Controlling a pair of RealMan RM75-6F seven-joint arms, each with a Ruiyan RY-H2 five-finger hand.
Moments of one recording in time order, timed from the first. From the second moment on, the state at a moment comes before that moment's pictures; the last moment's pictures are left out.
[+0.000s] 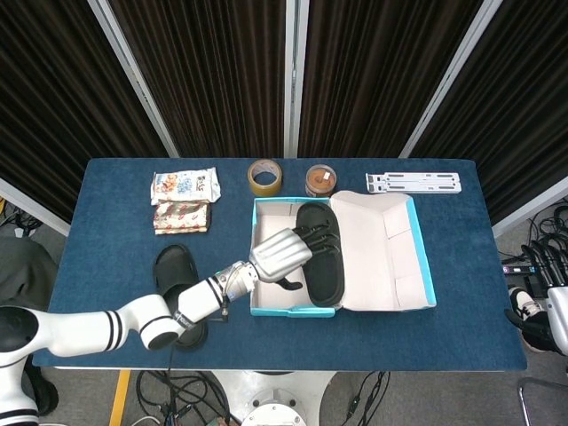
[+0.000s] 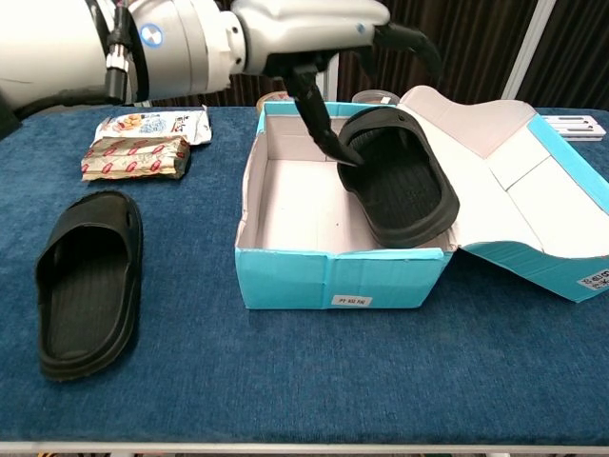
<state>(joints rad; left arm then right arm) -1.10 -1.51 -0.25 -1.55 1.42 0.74 0.06 0.06 -0.92 0.07 -1.64 -1.53 1.50 0.13</state>
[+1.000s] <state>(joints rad) -1.28 -1.61 -0.16 -1.51 1.19 0.61 0.54 0.05 -0.93 0.06 -1.62 -1.53 1.52 0.17</state>
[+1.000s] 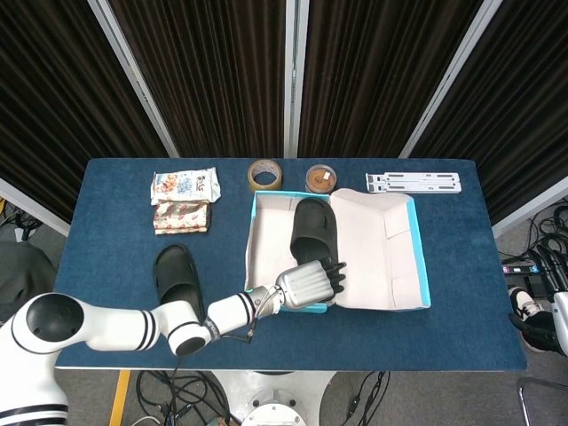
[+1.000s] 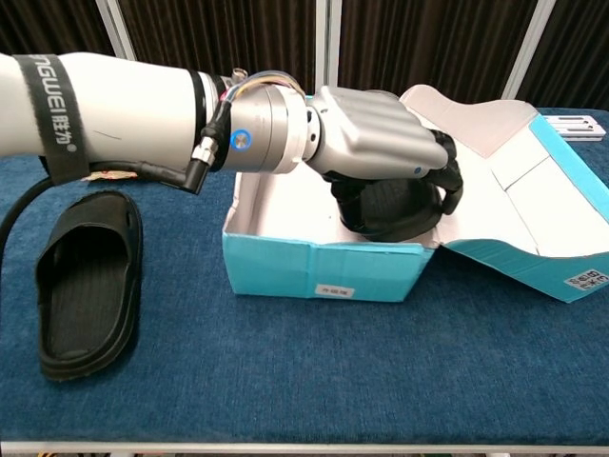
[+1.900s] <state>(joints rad) -1.30 -1.54 -0.10 -1.64 0.81 0.79 0.73 0.04 -0.92 0.06 -1.63 -1.54 1.53 0.16</state>
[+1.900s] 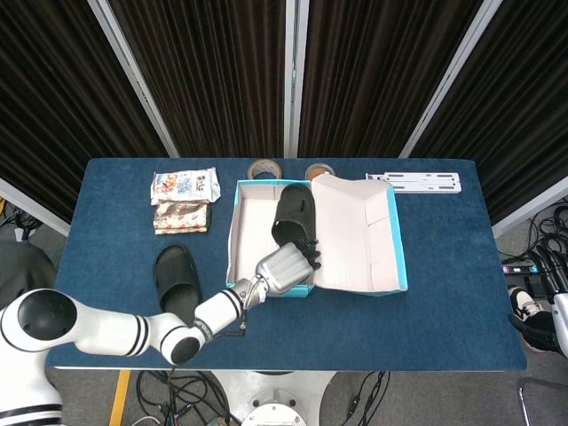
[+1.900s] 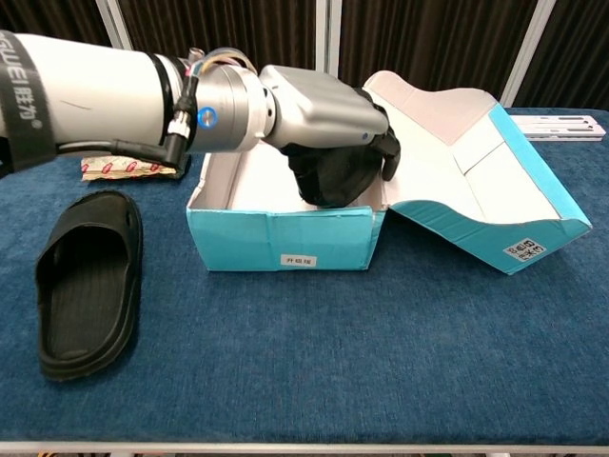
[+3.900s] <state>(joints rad) -1.00 -1.20 -0.03 -1.79 0.76 0.88 0.31 0.04 -0.92 0.06 -1.62 -1.57 1.54 0.18</state>
